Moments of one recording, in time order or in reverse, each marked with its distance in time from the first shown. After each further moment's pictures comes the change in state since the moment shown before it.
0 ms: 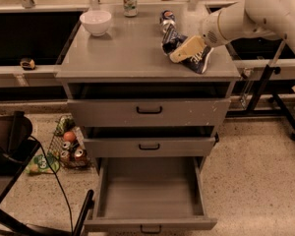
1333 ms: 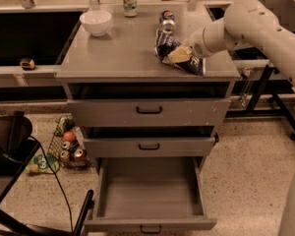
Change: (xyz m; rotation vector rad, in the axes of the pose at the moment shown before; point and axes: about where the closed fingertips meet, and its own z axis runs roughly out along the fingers) arm 0.028 0.007 0.048 0.010 0.053 0.088
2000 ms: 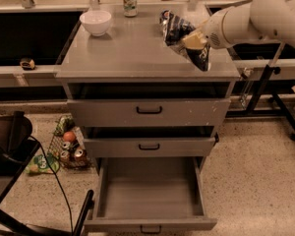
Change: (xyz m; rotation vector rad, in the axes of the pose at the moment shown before) arm -0.037 0.005 -0.085 0.137 -0.112 -0.102
